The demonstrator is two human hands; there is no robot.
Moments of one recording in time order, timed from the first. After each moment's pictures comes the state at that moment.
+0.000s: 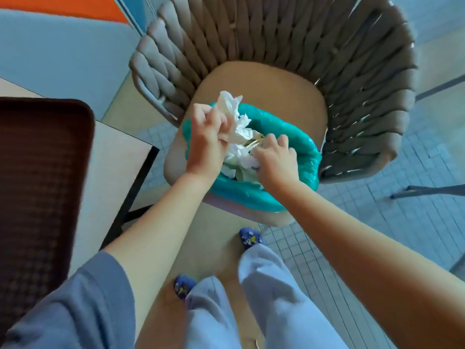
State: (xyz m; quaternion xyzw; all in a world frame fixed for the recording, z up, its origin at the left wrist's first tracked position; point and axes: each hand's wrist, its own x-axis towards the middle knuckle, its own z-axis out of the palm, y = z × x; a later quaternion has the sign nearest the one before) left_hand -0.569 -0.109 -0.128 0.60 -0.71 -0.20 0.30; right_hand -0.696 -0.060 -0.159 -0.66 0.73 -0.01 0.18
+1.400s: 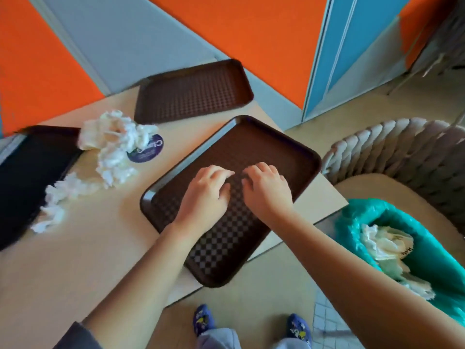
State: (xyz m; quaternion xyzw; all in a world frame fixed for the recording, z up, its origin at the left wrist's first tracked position) left_hand -0.242 0.033 0.000 0.72 -0.65 -0.03 0.24; right_hand -0.372 -0.037 0.003 -0.85 0.47 -0.13 0.21
